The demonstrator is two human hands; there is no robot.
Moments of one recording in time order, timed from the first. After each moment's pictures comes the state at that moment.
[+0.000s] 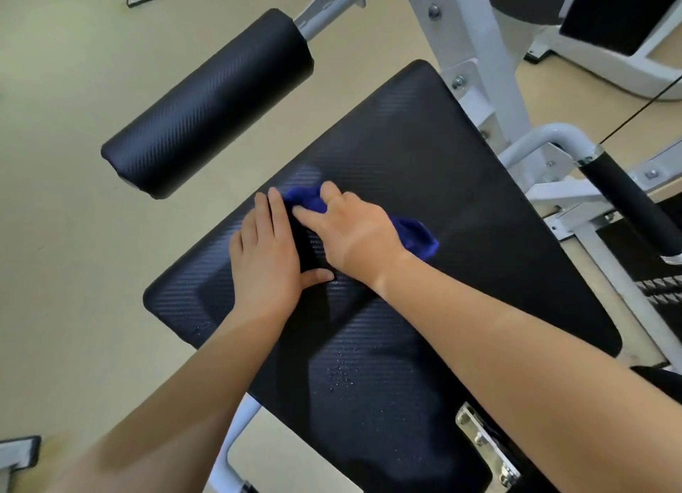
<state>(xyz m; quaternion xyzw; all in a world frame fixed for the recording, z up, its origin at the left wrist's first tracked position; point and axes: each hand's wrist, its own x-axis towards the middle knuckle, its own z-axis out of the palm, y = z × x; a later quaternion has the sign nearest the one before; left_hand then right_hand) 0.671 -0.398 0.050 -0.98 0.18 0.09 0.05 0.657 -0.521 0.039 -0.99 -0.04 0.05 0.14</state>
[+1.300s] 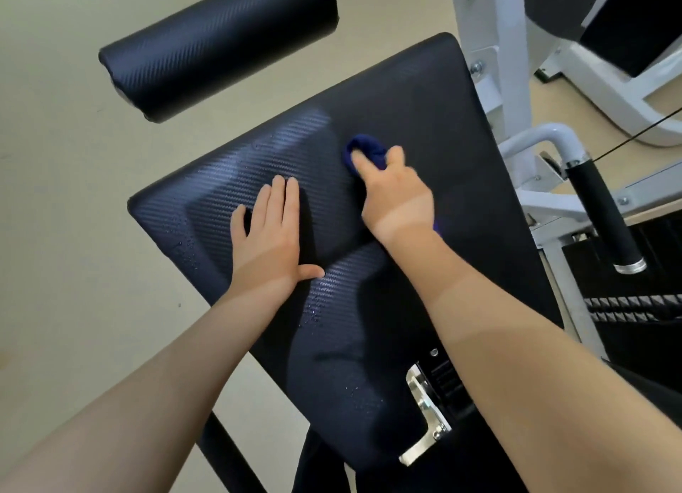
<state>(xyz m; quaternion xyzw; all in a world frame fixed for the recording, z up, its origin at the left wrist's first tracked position) 0.610 -0.382 0.033 -0.98 0.18 0.12 0.03 0.619 -0.547 0.025 -0.98 0.11 0.10 0.11</state>
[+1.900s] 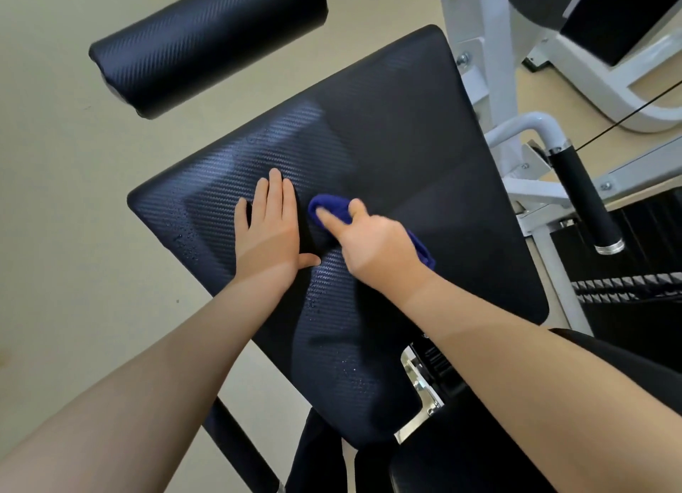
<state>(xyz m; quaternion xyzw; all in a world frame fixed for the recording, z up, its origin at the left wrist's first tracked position) 0.609 -0.386 0.033 -0.97 0.18 0.14 0.06 0.566 -0.526 0.014 -0.99 -0.04 0.10 0.05</state>
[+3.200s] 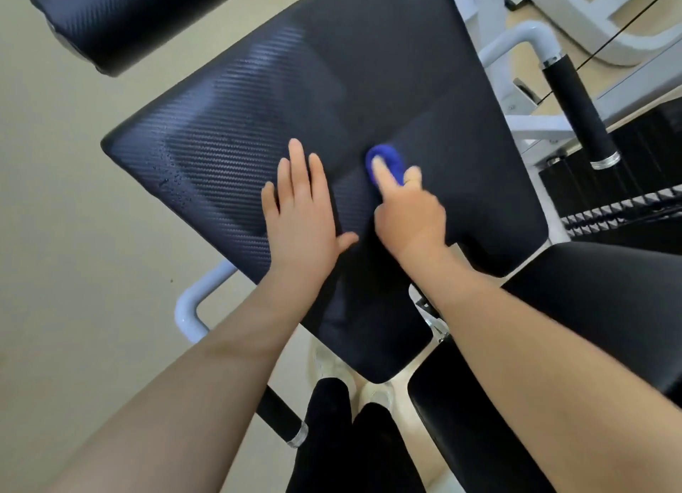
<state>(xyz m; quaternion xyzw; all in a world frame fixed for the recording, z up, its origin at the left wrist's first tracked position) 0.540 -0.392 0.015 -0.97 0.21 0.11 0.01 0.505 -0.517 -0.012 -0.95 0.24 0.12 0.13</state>
